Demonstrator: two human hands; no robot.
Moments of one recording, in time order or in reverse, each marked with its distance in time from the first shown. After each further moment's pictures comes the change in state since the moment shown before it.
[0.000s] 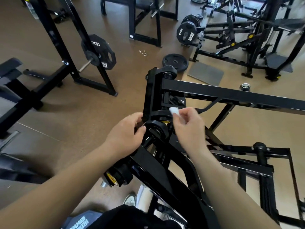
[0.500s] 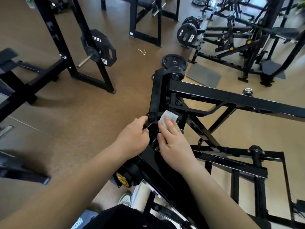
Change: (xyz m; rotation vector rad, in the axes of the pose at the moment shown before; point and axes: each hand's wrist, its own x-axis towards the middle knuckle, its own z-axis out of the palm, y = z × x) left_hand 0.004 -0.018 0.009 -0.176 -0.101 -0.121; right_hand -0.039 -0.001 0.043 -0.470 -0.459 -0.167
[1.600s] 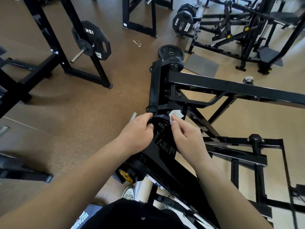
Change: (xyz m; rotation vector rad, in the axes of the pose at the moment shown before) left_hand 0.001 0.004 0.001 0.048 -0.101 0.013; right_hand -0.014 0.002 -0.012 0.448 0.235 0.093
